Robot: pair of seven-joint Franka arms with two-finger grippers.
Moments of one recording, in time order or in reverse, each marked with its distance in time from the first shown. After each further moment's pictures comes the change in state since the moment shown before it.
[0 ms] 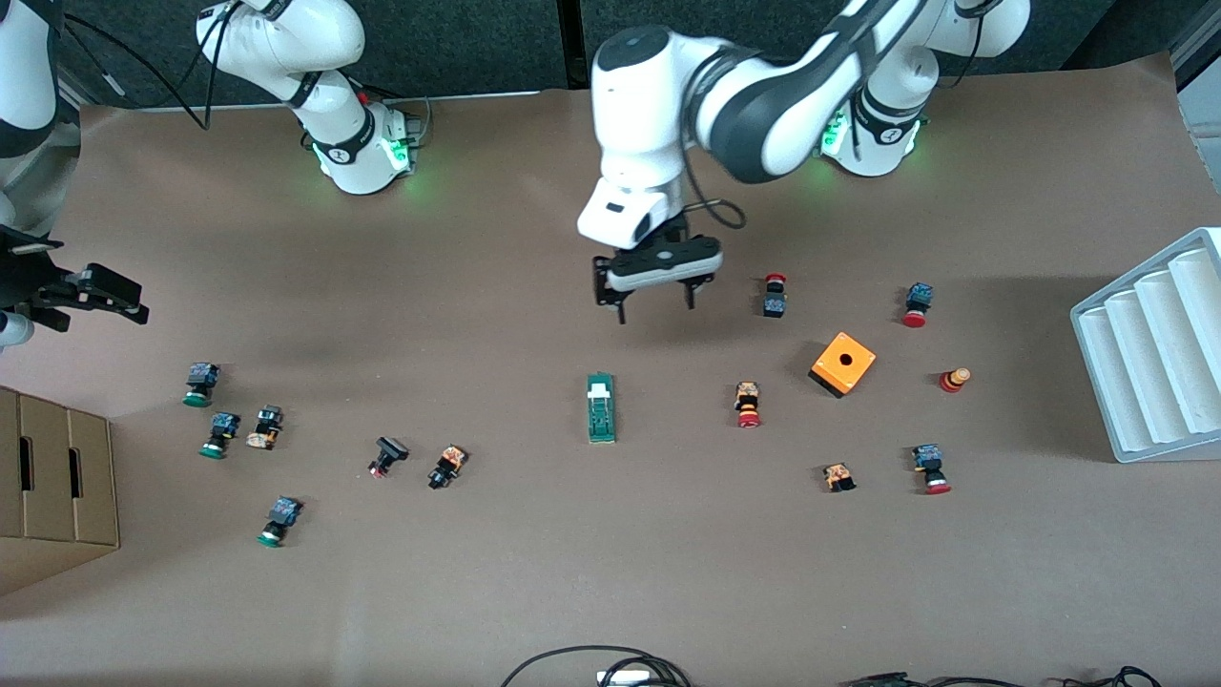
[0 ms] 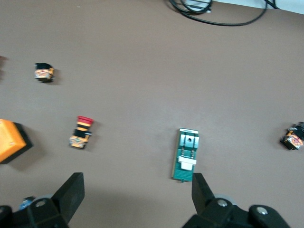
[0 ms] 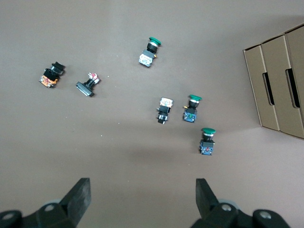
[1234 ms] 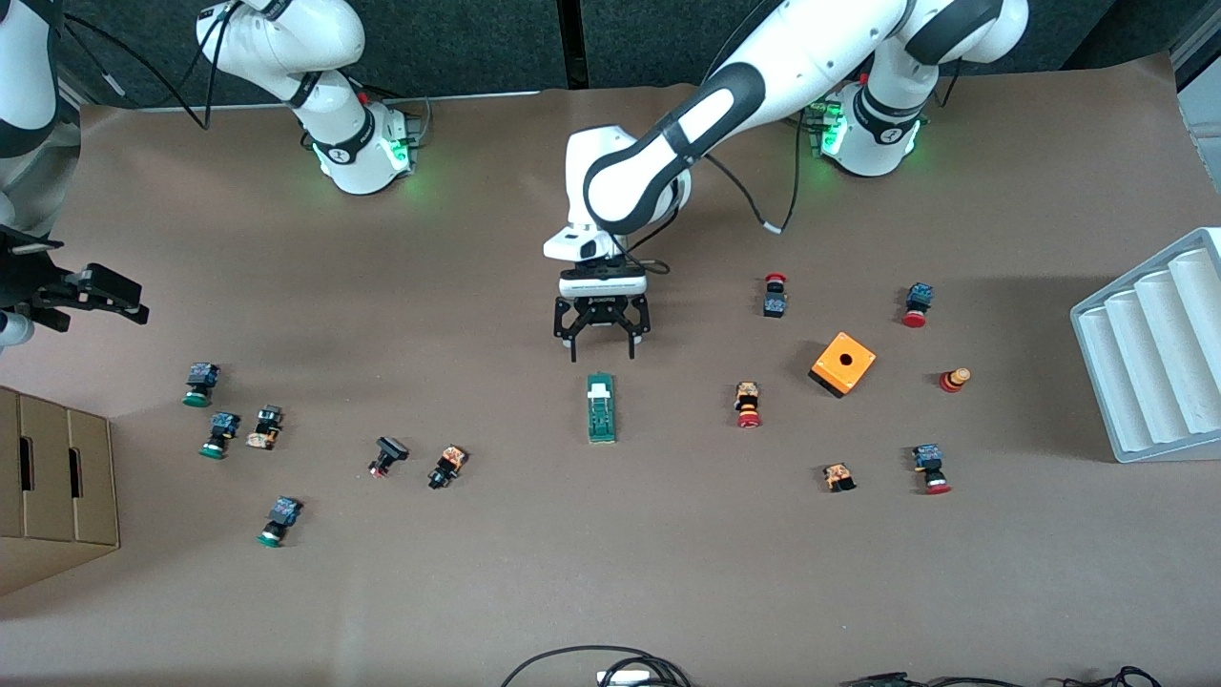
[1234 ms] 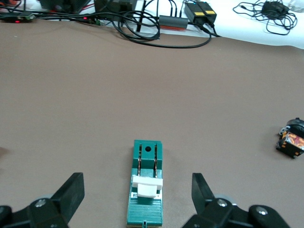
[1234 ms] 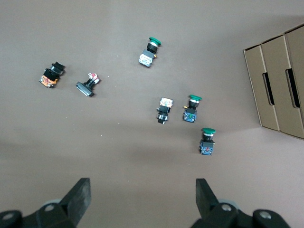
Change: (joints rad) left arm -0.122 0.333 0.009 -0.115 1.019 0.169 -0.825; right arm 0.000 0.000 0.000 0.000 0.000 0.000 0.000
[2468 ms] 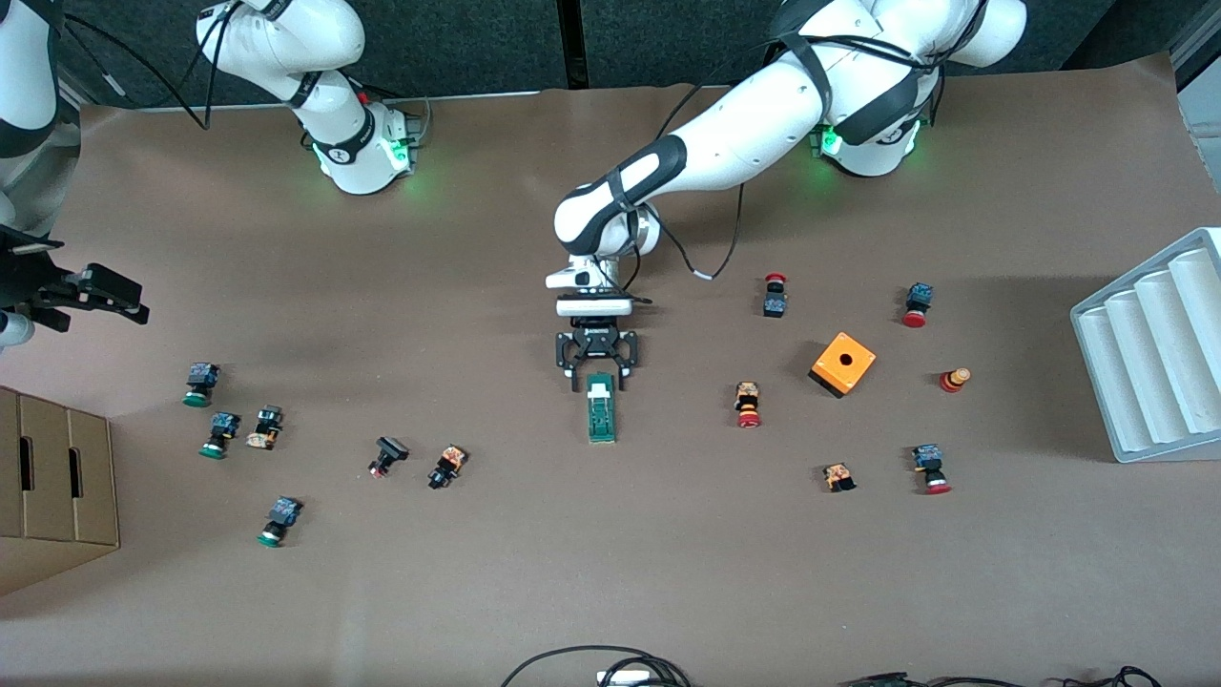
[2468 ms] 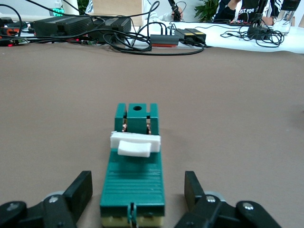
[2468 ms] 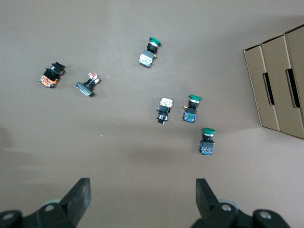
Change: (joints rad) left arm -0.117 0.340 0.036 0.157 0.422 -0.303 -0.254; right arm 0.001 0.000 0.000 0.000 0.000 0.000 0.000
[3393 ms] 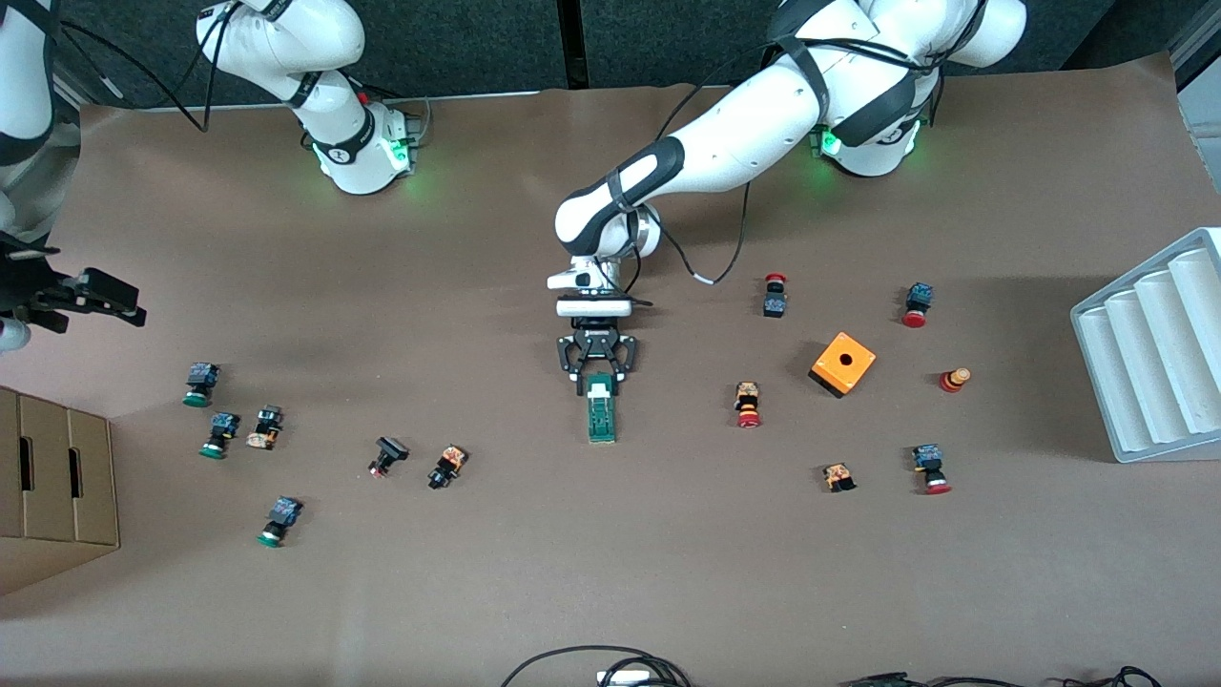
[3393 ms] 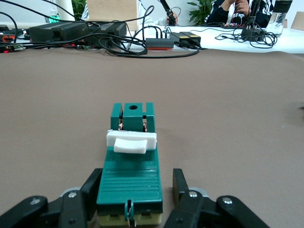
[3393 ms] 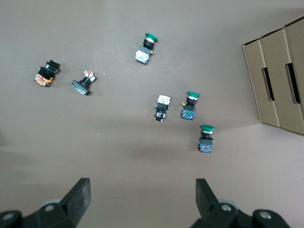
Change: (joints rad) left arm -0.013 0.009 0.004 0.000 0.025 -0.020 0.000; right arm -0.004 0.029 -0.006 -0.001 0.000 -0.002 0.001
